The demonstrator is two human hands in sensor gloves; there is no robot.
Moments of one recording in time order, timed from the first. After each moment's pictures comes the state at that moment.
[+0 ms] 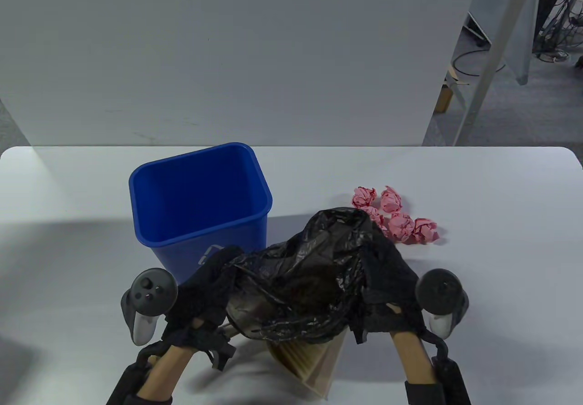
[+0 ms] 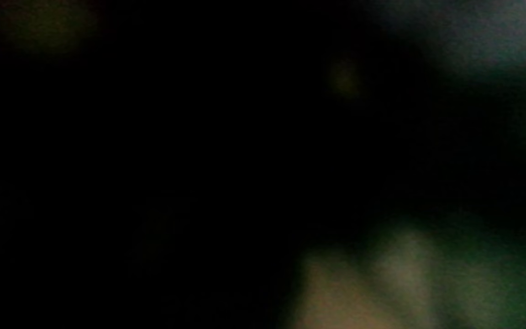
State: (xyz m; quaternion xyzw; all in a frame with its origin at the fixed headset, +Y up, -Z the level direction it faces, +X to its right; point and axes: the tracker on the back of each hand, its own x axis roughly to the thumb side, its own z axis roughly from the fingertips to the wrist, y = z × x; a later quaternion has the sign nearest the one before) left_hand -0.226 -0.640 -0.324 0.07 -0.13 0.51 0.84; right_hand 0.185 -0.628 -0.323 0.13 -0.28 0.74 0.59
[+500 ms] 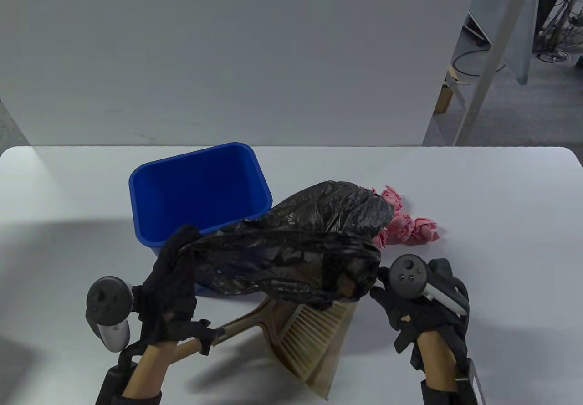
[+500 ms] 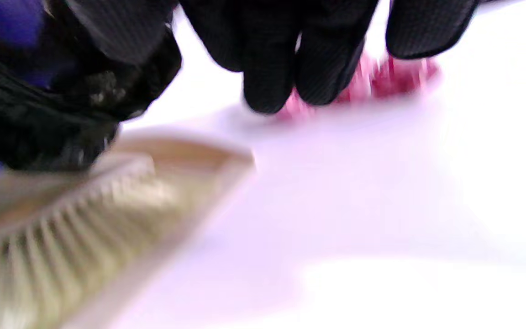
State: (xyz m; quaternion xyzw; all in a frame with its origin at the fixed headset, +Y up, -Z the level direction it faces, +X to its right) left_hand -0.264 -0.629 -0.319 0.16 -0.11 0.58 0.79; right_hand 0.190 -0.665 -0.346 0.07 0.20 0.97 0.14
